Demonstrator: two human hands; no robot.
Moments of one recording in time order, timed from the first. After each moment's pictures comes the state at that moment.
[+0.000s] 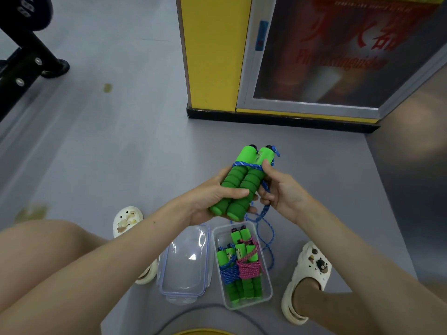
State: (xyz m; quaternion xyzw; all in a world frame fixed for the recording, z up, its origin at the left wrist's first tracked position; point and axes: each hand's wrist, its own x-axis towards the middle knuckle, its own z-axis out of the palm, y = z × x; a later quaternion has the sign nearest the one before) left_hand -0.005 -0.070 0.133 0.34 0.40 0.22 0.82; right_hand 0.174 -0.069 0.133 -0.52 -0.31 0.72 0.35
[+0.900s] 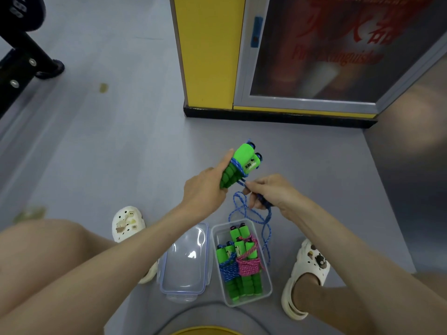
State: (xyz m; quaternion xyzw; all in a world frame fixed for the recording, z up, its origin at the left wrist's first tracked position) left_hand -0.001 -0.067 0.125 0.74 0.62 0.07 0.24; right_hand 0.166 -0.071 0.137 -0.67 -0.42 0.59 0.18
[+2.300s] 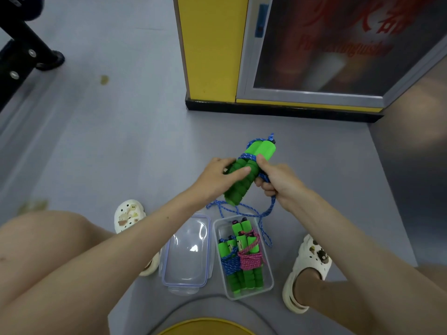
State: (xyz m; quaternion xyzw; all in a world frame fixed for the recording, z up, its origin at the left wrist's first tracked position) left_hand 0.008 -0.056 0.120 0.57 0.55 0.22 0.56; right_hand 0.166 -0.061 0.127 -0.65 -0.33 0.61 0.30
